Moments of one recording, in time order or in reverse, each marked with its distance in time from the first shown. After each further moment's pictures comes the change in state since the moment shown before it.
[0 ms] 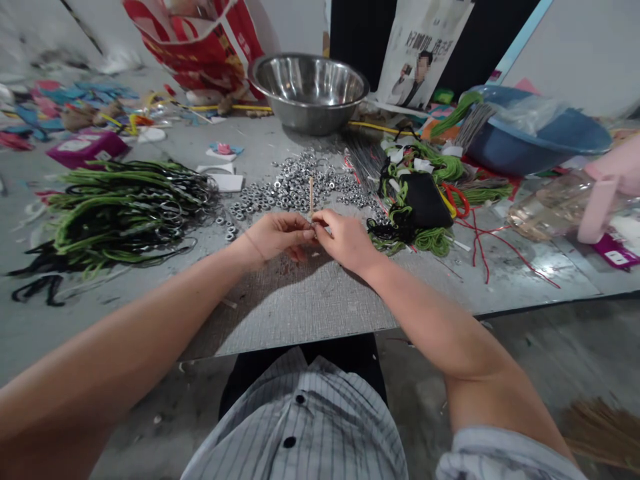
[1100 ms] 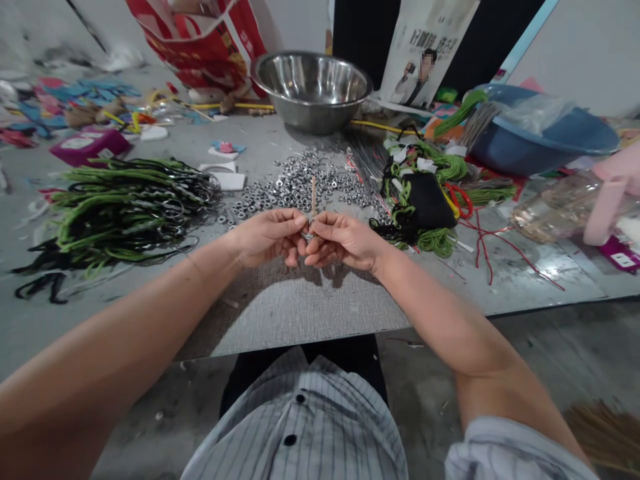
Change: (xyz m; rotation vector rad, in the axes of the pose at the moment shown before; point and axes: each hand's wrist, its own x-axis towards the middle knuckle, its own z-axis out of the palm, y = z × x) left_hand -0.007 0.013 -0.008 -0.330 -0.193 -0.127; right_hand 0.002 -0.005 -0.011 1.198 -0.461 0.524
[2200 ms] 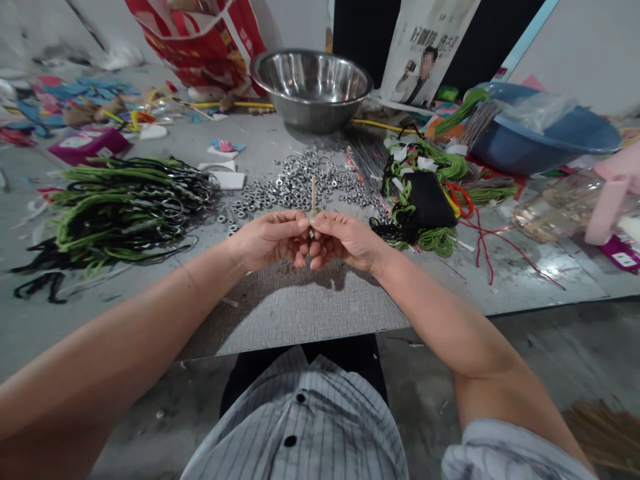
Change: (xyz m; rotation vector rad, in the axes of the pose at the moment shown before) left_hand 0.000 -0.004 0.008 -0.041 -0.051 0.111; right_hand 0.002 0.002 0.001 -0.018 -0.058 -0.113
